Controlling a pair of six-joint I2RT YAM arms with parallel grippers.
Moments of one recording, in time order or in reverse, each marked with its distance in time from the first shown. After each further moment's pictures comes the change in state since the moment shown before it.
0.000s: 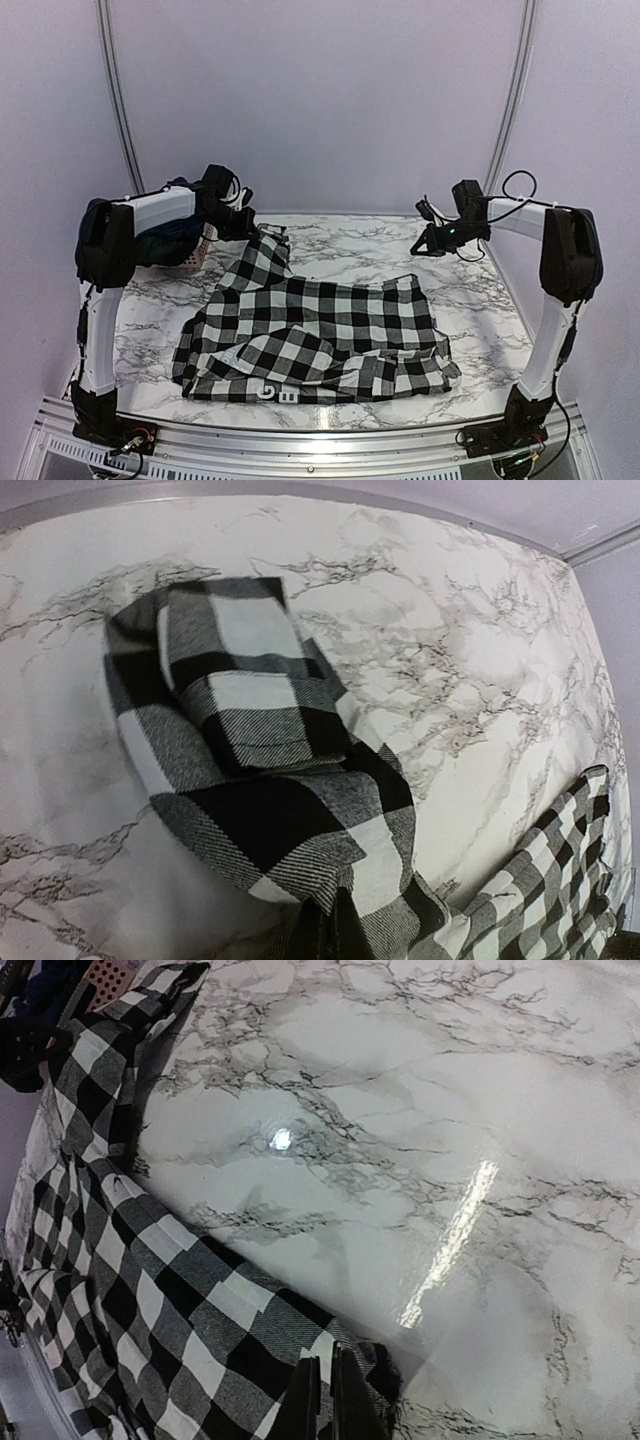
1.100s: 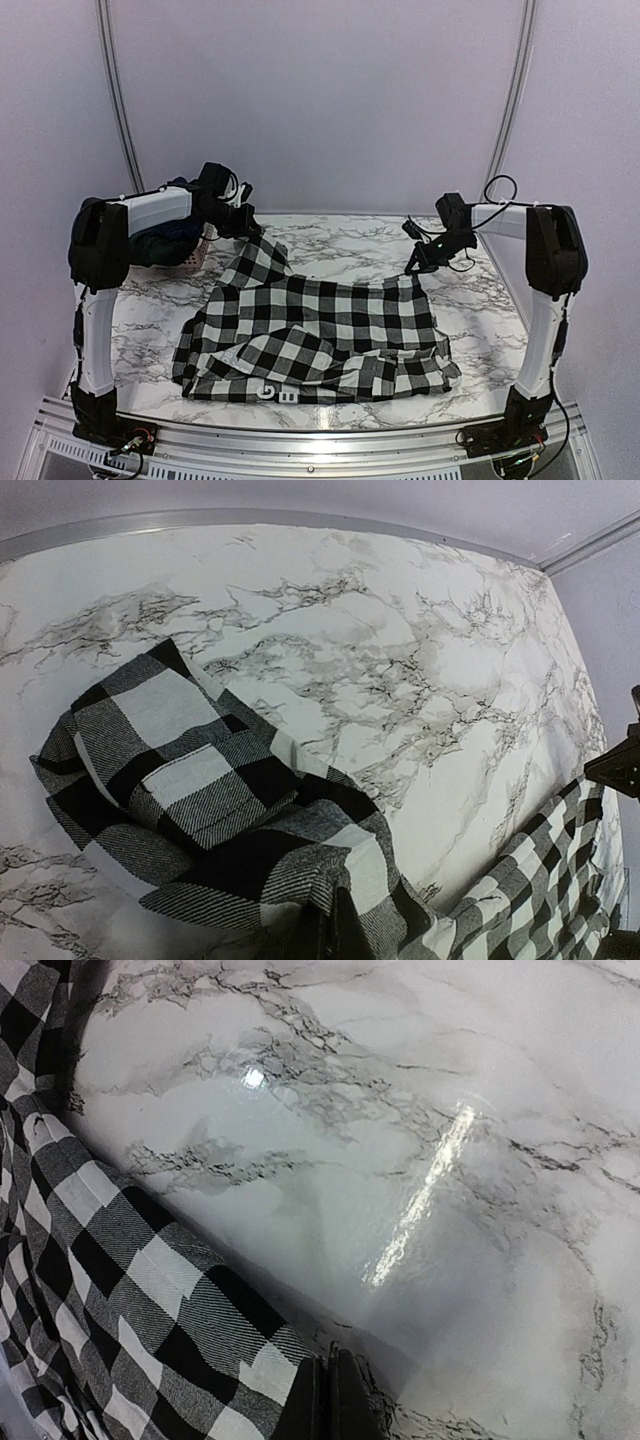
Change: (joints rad) left arm -0.004 -0.078 -0.093 0.089 0.018 -0.006; right arm 0.056 0.097 0.019 -0.085 0.101 -0.094
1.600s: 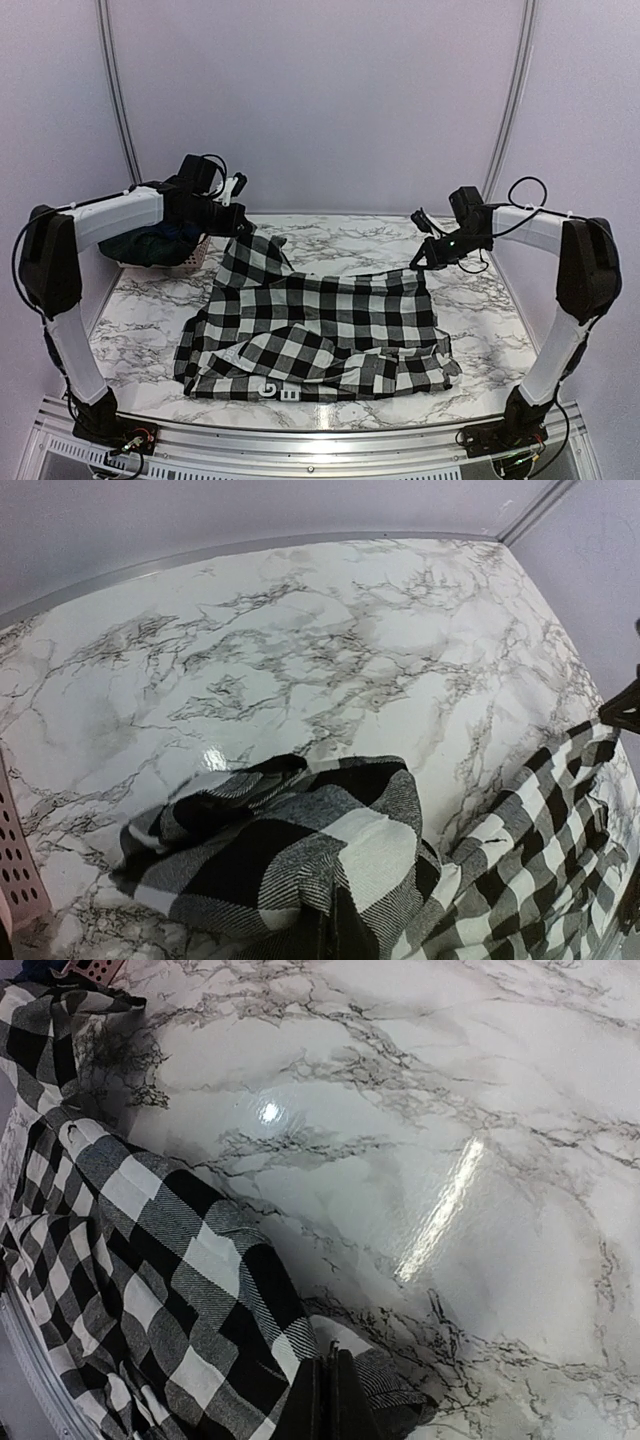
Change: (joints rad) left arm -0.055 -0.314 -0.271 0.028 -0.072 0.116; right arm 0.014 -0.272 -0.180 0.060 -0.022 0.051
